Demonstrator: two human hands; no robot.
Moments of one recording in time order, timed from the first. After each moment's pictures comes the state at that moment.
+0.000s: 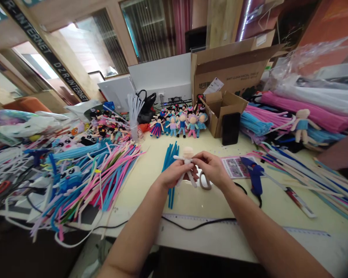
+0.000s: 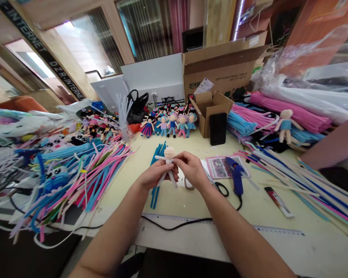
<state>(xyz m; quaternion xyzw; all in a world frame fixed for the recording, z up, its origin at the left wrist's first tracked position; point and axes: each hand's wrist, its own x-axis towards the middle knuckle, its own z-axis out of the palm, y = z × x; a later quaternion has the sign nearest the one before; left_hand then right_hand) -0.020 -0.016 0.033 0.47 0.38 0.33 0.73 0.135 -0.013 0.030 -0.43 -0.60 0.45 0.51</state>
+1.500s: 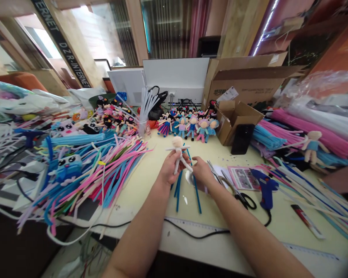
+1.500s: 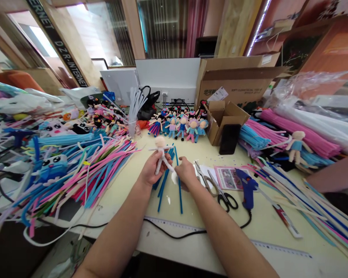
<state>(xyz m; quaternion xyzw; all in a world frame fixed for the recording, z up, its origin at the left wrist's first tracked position) -0.063 0.003 0.023 0.30 0.29 0.60 0.68 0.072 0.029 -0.013 -0.64 -0.66 0.30 0.24</state>
